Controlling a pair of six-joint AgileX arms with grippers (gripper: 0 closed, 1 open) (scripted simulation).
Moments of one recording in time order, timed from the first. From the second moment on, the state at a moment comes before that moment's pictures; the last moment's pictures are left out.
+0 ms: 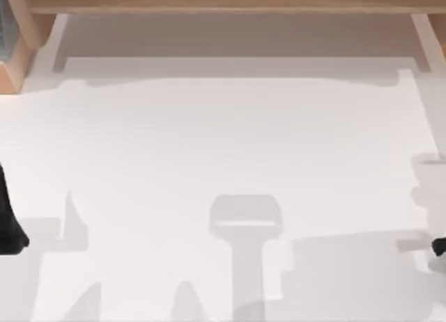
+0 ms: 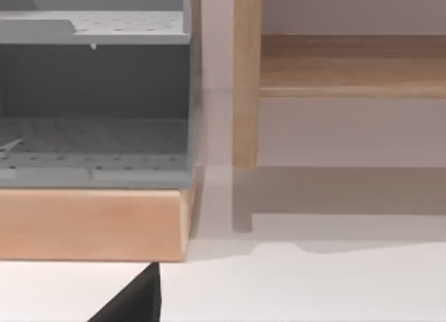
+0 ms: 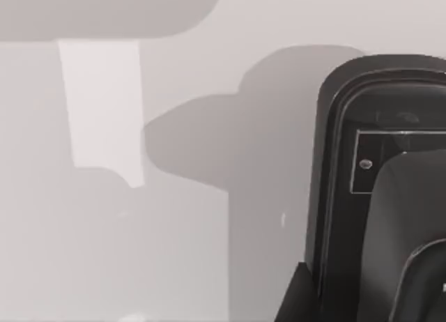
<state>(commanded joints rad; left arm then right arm) 0.00 0.00 0.00 0.00 0.00 0.00 0.07 1.52 0.74 -0.80 0.00 0.02</state>
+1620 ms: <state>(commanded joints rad) 0.00 0.00 0.00 0.00 0.00 0.00 -0.30 2.18 2.17 -1.24 0.02 -0.29</state>
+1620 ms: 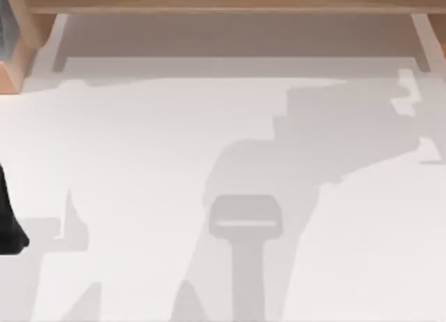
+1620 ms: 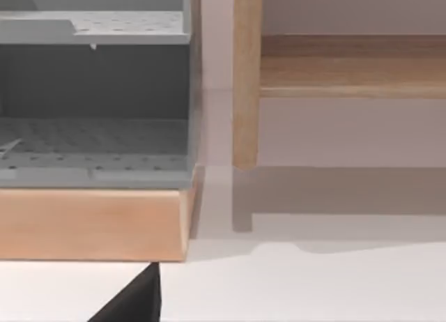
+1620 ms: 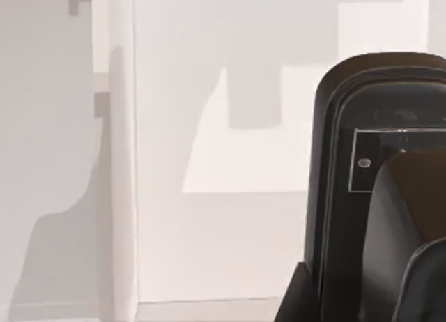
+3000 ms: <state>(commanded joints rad) 0.00 0.00 0.00 0.00 0.00 0.00 -0.38 2.47 2.56 -1.46 0.03 -0.27</state>
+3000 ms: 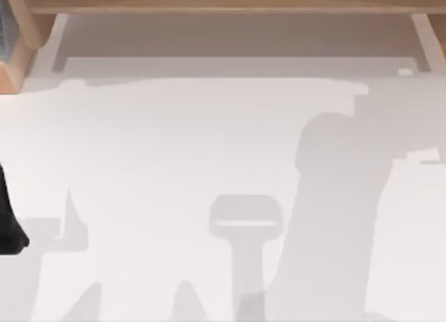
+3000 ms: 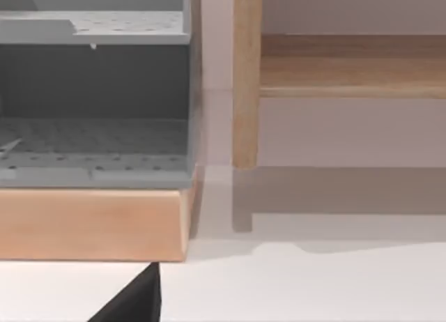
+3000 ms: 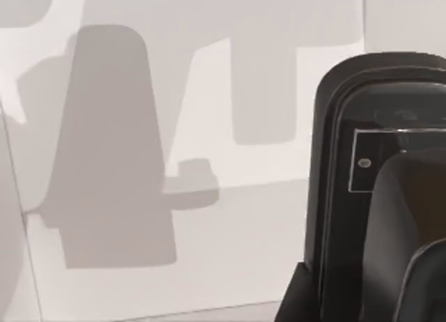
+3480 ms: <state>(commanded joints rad) 0.00 0.00 0.00 0.00 0.00 0.00 -0.37 2.53 2.49 -1.41 0.01 -0.32</state>
